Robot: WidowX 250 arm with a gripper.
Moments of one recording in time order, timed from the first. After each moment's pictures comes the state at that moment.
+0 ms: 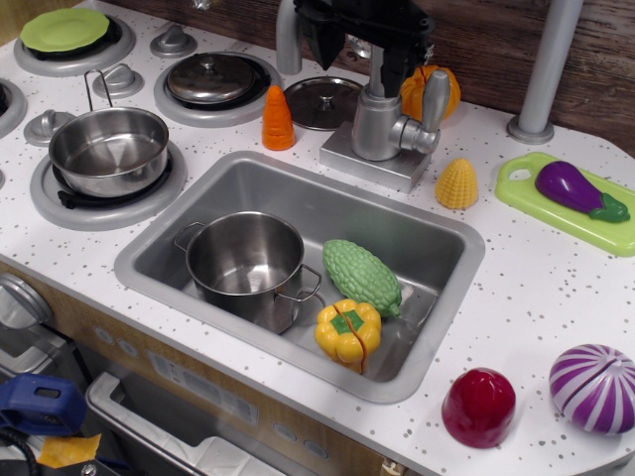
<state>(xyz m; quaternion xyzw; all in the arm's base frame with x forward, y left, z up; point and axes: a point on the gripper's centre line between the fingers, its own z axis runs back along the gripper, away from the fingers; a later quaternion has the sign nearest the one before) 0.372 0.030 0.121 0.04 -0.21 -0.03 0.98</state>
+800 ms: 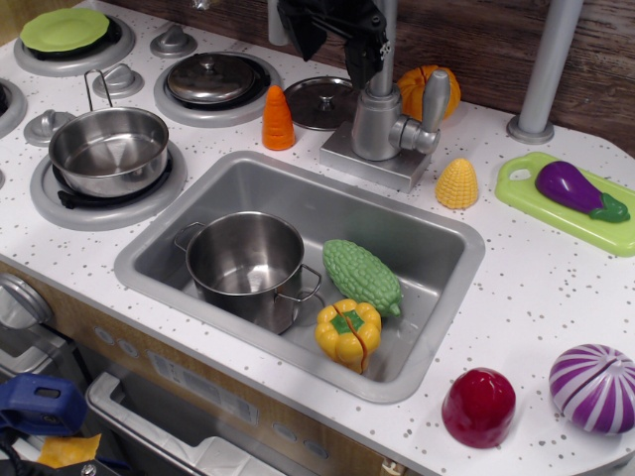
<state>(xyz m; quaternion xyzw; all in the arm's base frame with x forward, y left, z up) 0.393 0.066 0.115 0.02 -0.22 -0.09 0.97</state>
